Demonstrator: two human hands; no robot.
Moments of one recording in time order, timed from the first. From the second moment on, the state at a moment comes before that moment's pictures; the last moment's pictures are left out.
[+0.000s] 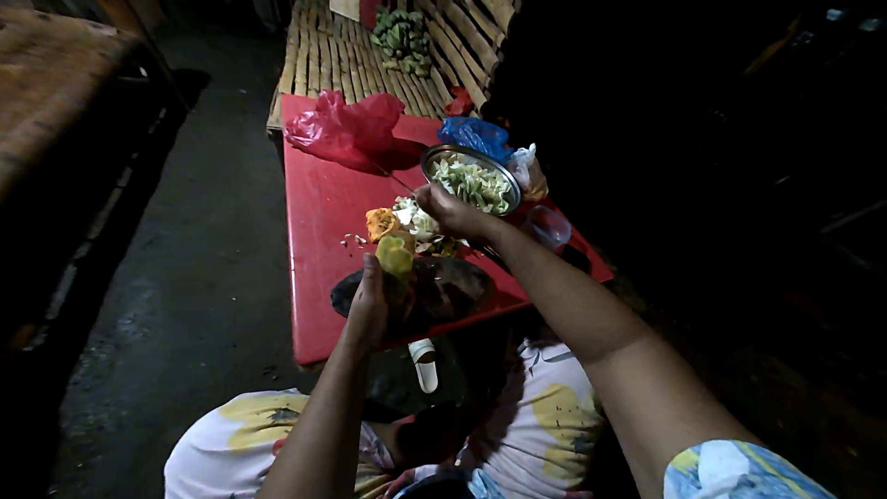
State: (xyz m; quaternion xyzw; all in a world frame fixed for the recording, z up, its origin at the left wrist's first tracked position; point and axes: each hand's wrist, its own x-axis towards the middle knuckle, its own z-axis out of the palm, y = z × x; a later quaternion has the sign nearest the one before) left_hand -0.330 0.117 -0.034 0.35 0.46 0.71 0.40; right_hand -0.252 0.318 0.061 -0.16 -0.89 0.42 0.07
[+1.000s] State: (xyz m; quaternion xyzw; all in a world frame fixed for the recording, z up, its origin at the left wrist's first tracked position) left_hand -0.329 0.118 -0.029 0.26 0.41 0.75 0.45; right_hand -0.210 0.270 0.046 -0.07 -0.99 0.09 0.07
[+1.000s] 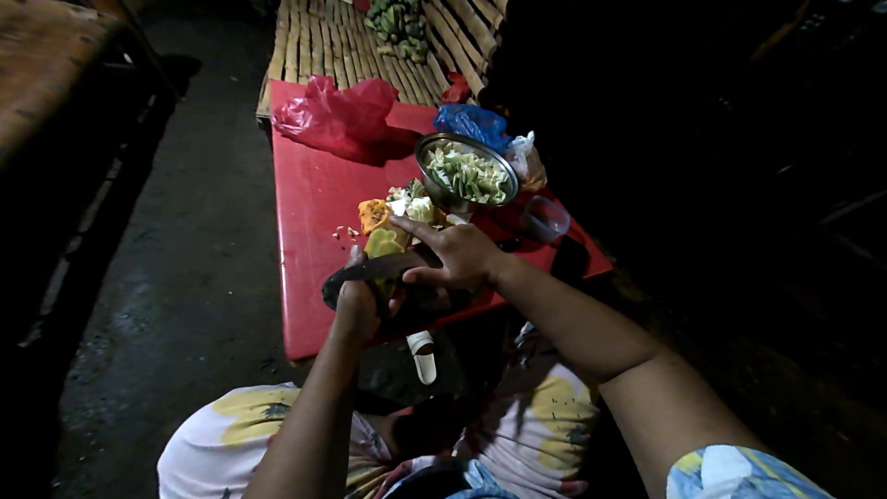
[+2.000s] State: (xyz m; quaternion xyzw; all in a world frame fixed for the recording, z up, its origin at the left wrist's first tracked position) left_hand -0.312 0.126 -0.043 0.32 0.51 0.75 0.26; right_hand -0.282 0.311 0.057 -0.32 -0.82 0.47 0.02
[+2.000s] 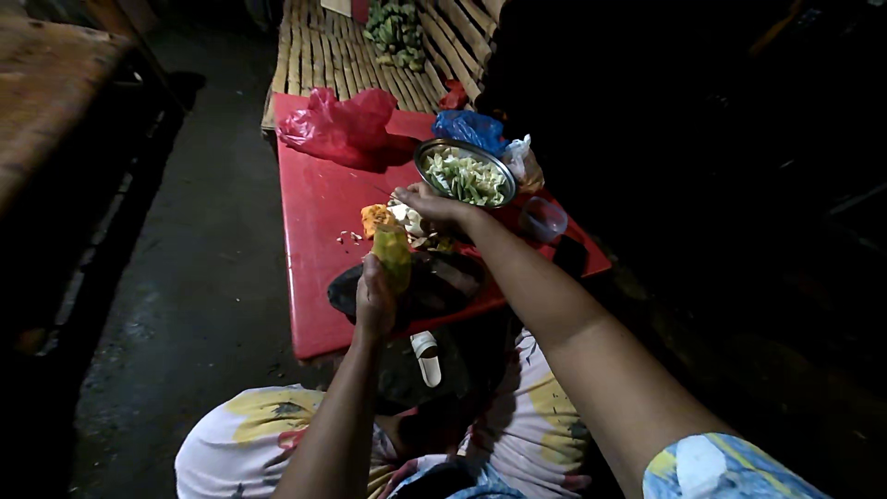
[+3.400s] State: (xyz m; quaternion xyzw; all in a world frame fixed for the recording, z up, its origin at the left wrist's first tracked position) left_hand -0.322 0.114 -0.042 0.35 0.45 0.75 0.34; right_hand -0.207 0.264 0.100 -0.09 -0.99 0.11 -0.07
